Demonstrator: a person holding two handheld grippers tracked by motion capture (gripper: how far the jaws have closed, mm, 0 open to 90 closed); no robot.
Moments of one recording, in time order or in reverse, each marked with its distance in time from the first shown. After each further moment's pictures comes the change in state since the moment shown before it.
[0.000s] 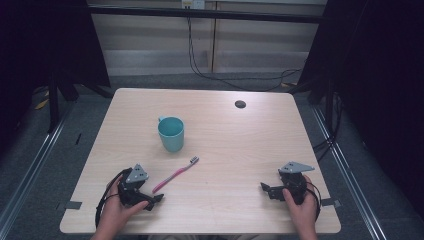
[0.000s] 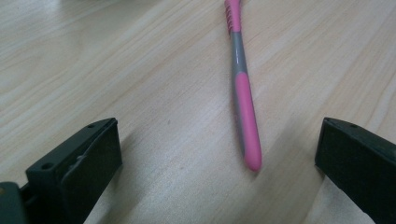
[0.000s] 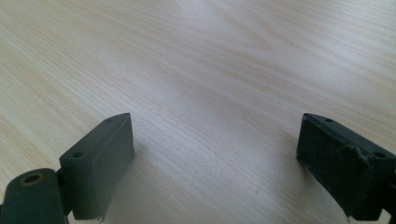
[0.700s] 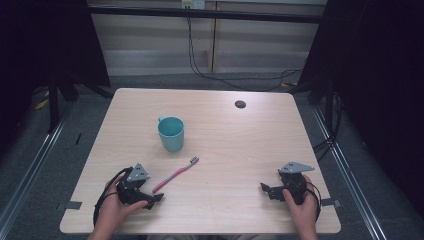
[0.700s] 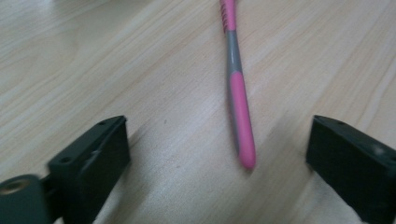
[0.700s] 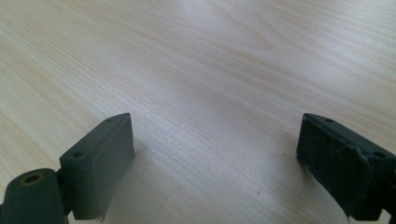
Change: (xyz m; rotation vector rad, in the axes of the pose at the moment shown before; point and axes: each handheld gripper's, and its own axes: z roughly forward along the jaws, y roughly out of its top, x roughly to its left) left arm 0.000 0.007 -0.003 0.040 -0.026 0.006; right arm 0.000 0.000 0.000 0.000 0.006 -0.004
